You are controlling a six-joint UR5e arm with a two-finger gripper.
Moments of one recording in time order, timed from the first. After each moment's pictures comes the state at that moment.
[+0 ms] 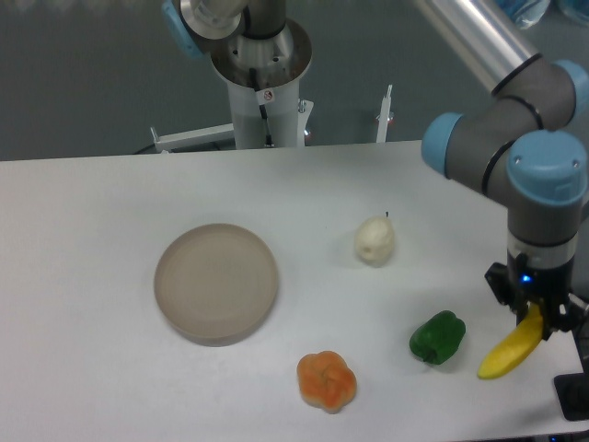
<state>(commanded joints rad) 2.53 -2.15 -1.24 -0.95 1.53 1.46</state>
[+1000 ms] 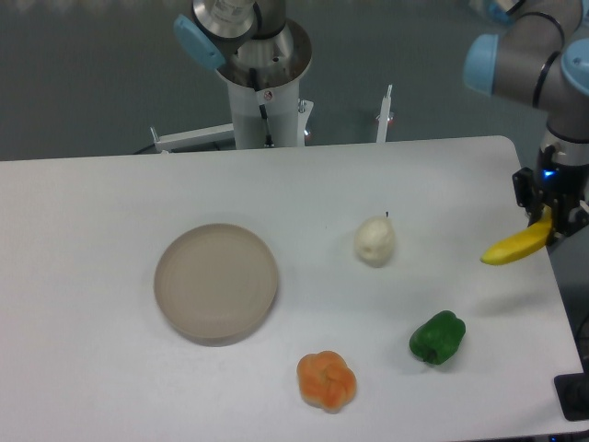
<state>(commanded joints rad) 2.73 -2.00 -1.61 -0.87 1.43 1.87</state>
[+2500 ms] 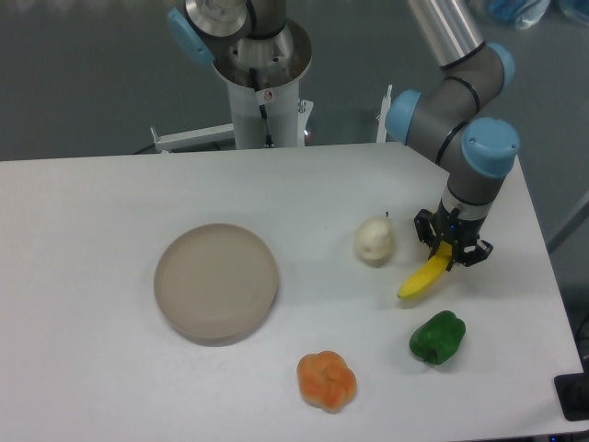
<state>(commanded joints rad) 2.60 -2.09 -1.73 -0.79 1.48 1.44</state>
